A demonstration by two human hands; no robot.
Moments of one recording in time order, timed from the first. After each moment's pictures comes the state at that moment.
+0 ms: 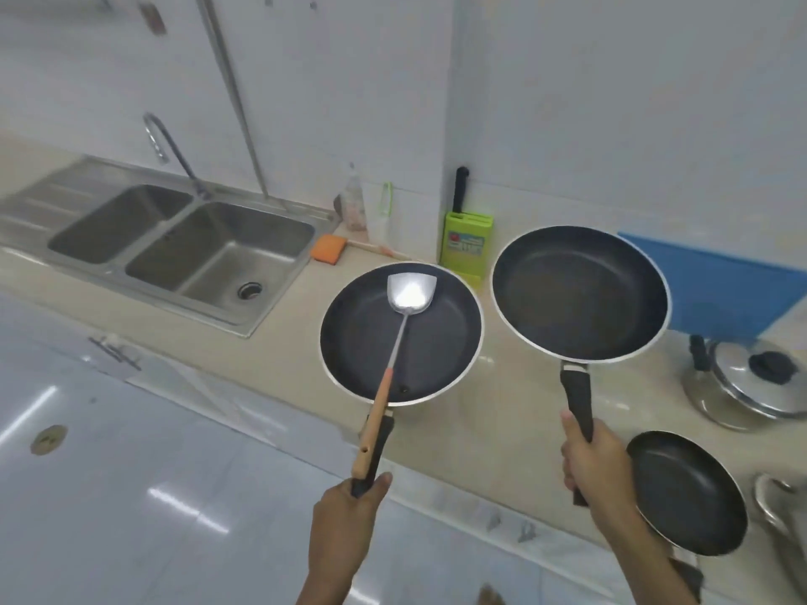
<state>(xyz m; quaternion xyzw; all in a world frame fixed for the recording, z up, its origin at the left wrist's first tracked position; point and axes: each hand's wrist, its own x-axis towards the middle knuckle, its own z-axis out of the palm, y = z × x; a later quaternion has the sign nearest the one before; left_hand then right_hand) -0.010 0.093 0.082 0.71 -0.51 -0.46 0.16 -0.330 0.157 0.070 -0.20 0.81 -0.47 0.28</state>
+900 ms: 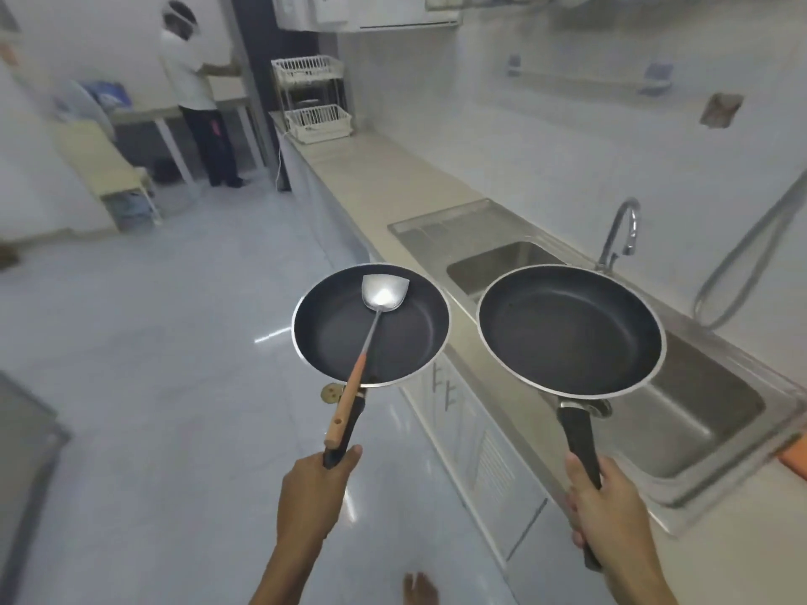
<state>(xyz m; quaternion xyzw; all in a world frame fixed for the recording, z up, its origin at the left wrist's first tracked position) 0.569 -0.155 0.131 0.85 -0.24 -0.28 0.37 0.258 -0.246 0.128 -0.47 0.66 -0.37 0.45</state>
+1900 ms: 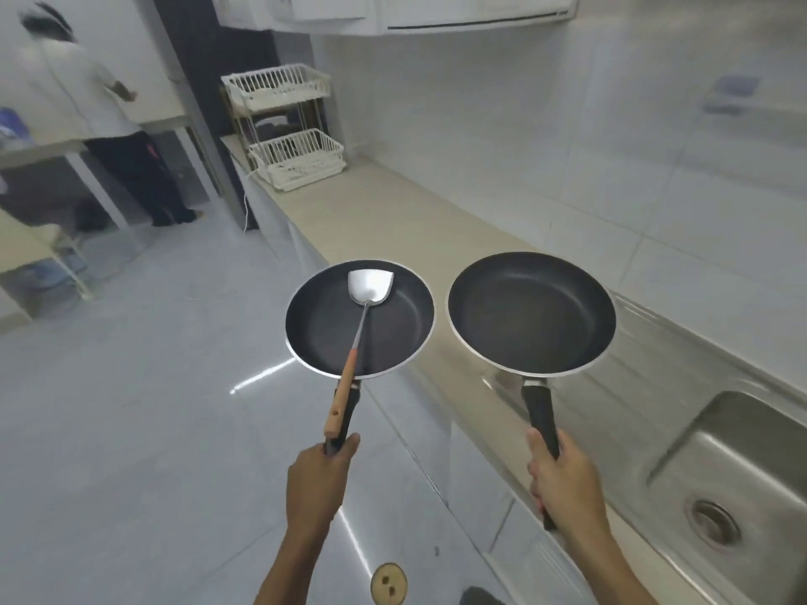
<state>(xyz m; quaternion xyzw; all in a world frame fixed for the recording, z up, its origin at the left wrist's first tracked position) 1.144 -0.788 0.139 0.84 -0.28 -0.29 0.37 0.855 -0.844 0.135 -0.46 0.66 -0.38 0.46</state>
